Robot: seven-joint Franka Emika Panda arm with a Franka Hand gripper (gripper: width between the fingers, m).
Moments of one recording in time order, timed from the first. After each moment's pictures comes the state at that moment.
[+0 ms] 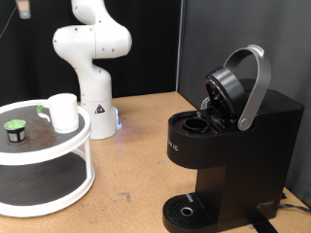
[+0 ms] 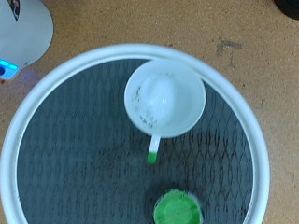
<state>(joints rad) -0.06 -0.79 -0.43 -2.31 -0.26 1.55 -1.21</state>
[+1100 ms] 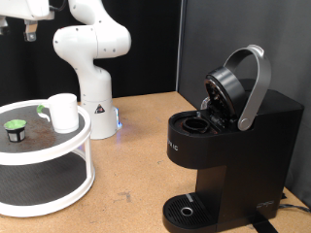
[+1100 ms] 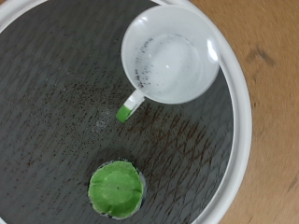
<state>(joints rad) 0.05 -0.73 -0.54 -2.37 -0.32 1.72 -1.71</state>
